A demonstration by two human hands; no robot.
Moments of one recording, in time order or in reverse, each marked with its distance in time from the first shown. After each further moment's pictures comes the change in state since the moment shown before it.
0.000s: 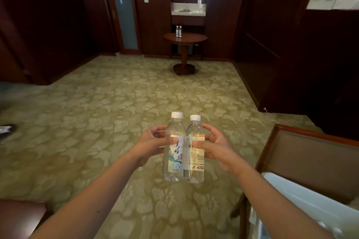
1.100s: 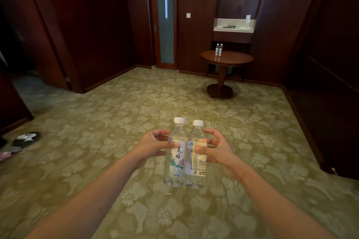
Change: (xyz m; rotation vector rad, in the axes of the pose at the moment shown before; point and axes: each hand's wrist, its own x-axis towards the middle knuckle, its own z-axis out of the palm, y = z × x) left_hand 0.421 0.132 -0.089 0.063 0.270 0.032; right_hand 0.499 -0.100 -0.043 -0.101 -0.236 -0.023
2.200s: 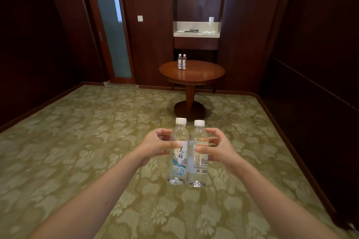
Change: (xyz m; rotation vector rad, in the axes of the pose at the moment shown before) left_hand 0.765 0.160 0.168 0.087 -0.215 0.031; right_hand 0.650 -0.074 -0.369 -0.022 0.217 -0.032
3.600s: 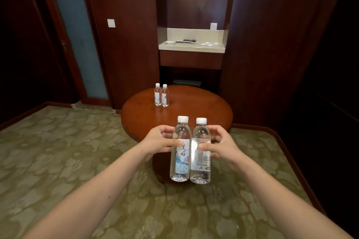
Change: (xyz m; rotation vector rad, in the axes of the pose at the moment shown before) left_hand 0.936 0.197 0.048 0.025 0.017 0.039; right_hand 0.894 -0.085 -0.333 -0.026 -0.020 -0.061
